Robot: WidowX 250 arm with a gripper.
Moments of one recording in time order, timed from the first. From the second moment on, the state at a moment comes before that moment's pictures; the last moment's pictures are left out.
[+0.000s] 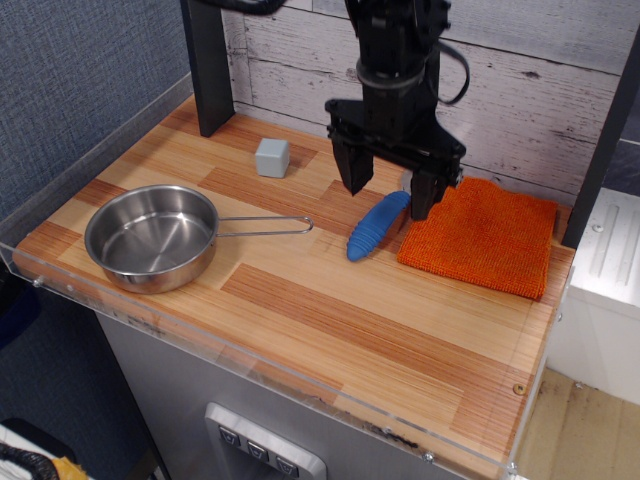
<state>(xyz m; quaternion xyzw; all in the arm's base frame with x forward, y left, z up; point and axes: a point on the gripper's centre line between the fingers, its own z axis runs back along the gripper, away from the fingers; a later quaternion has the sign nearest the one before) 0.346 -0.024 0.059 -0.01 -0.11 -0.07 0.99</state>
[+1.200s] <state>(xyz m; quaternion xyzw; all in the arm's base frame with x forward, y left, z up) 0.349 -0.002 0.014 0.00 -0.06 -0.05 1.00</state>
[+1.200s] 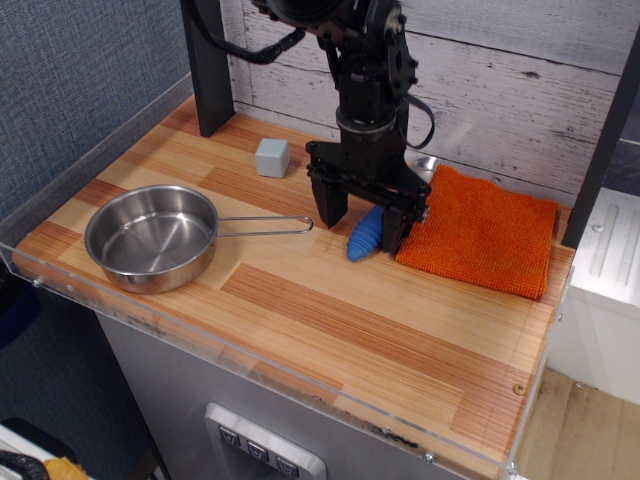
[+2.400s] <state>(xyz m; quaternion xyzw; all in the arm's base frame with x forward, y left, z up) 0.345 -0.015 0.022 -0.02 -0.08 -0.02 1.00</state>
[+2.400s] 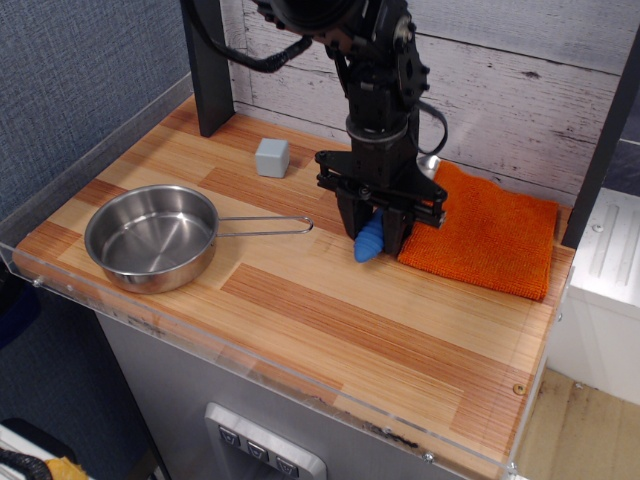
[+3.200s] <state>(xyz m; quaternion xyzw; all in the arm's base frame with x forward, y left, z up) 0.297 -0.067 0.082 -0.01 -0.11 0.05 0.99</state>
